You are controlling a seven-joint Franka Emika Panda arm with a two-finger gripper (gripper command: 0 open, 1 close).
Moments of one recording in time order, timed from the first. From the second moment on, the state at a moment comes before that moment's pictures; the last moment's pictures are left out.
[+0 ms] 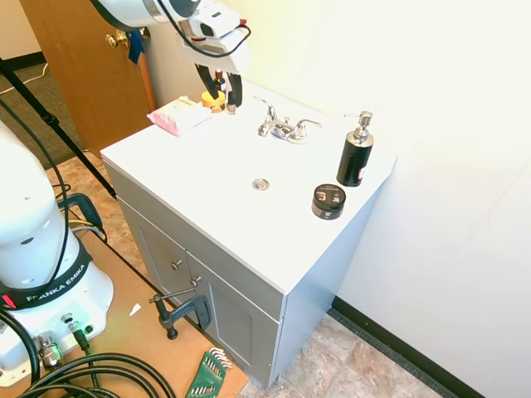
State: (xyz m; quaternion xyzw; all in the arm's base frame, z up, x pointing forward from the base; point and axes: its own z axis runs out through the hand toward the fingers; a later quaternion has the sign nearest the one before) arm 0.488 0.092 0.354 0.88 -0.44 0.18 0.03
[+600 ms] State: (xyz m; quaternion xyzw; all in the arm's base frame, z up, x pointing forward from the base) arm 0.569 0.109 0.328 0.83 -0.48 0.30 0.04
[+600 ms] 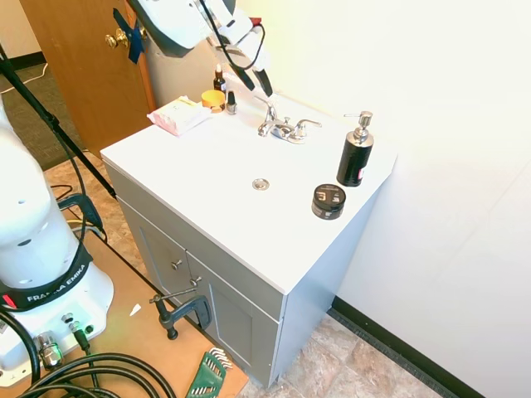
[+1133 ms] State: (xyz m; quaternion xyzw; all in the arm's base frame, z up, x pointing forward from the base) arm 0.590 0.114 0.294 0.83 -0.48 0.29 0.06
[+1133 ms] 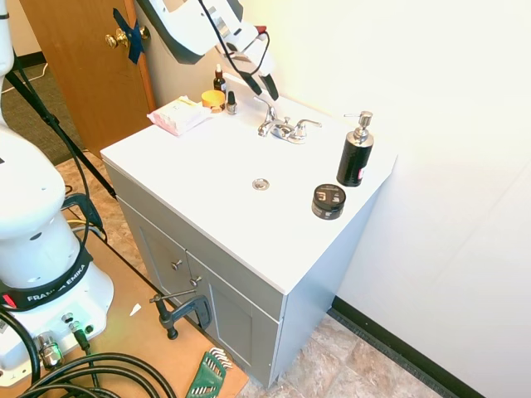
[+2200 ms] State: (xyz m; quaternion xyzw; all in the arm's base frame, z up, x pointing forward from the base) arm 0.517 0.051 0.273 0.81 -0.53 0.26 0.05
